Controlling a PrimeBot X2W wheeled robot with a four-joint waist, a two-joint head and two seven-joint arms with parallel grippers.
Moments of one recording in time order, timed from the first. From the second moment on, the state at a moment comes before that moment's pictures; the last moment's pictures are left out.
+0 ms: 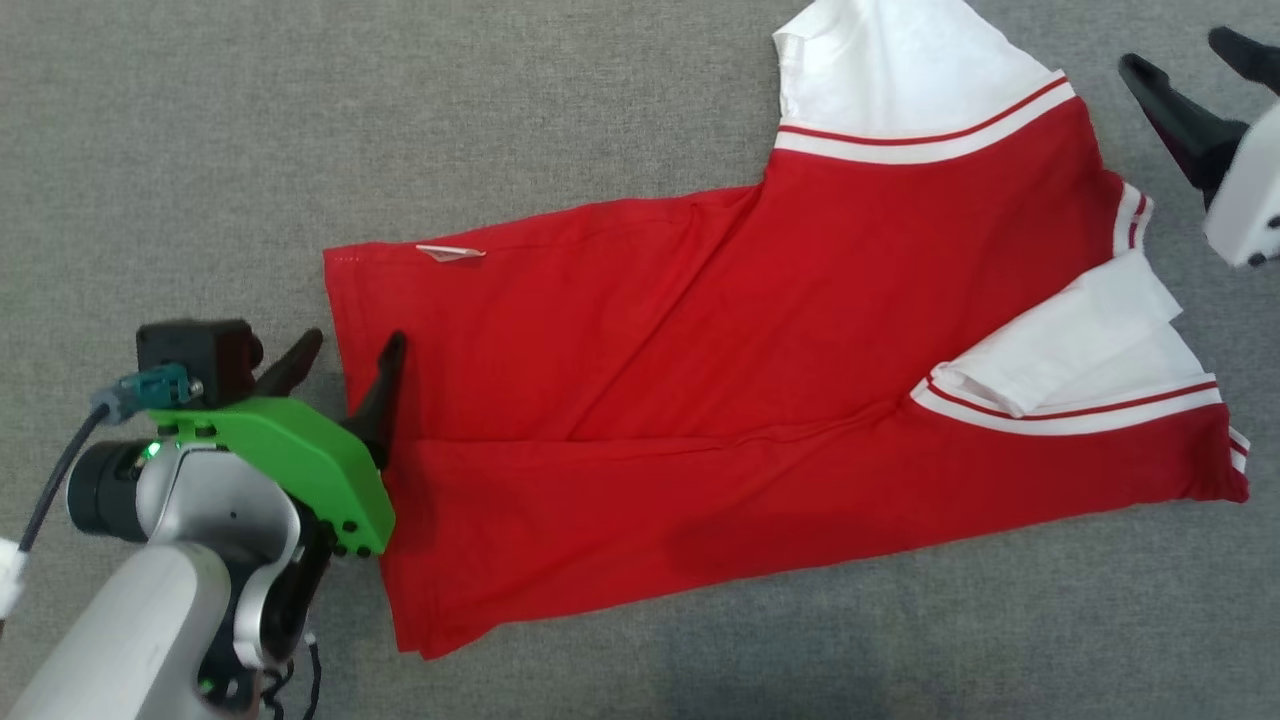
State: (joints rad) left arm -0.32 0.51 -0.46 -0.19 -0.72 0.31 0.39; right arm -0.66 -0.54 0.06 -0.01 0.58 0.13 0.70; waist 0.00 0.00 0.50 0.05
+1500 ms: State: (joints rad) left arm -0.47 0.42 -0.44 -0.03 -0.77 0.21 0.29; right arm -0.96 -0.55 0.35 0.40 0.63 0.13 0.44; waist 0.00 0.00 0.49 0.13
